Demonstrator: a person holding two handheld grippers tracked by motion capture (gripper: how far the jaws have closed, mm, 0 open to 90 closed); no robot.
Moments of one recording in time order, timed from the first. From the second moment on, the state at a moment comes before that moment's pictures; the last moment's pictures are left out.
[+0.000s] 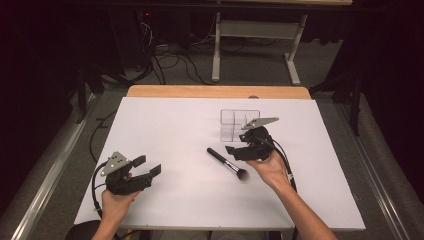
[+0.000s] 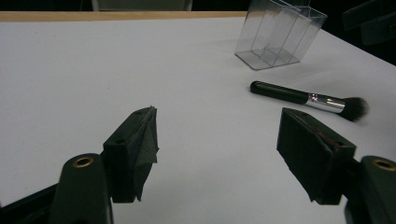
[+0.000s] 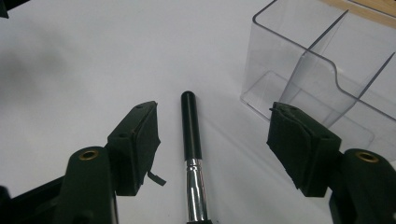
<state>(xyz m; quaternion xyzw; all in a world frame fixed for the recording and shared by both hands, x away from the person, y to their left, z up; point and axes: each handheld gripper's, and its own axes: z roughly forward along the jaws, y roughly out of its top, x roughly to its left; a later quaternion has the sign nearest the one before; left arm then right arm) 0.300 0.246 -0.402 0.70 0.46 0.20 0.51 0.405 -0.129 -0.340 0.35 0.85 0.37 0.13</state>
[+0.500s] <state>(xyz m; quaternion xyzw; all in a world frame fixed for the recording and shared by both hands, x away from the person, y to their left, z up) 0.302 0.245 -0.402 0.70 0.46 0.20 0.51 0.411 -0.110 -0.336 0.33 0.90 0.27 0.10</state>
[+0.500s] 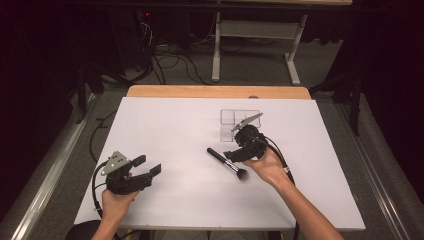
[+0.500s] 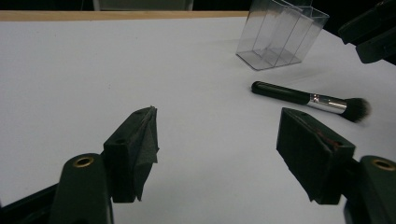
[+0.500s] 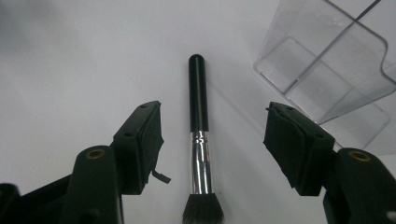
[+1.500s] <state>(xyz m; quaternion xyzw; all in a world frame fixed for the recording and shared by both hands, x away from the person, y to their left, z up) 0.301 0.246 -0.401 0.70 0.46 0.20 0.51 0.426 -0.087 -0.355 0.31 0.94 0.14 0.05</state>
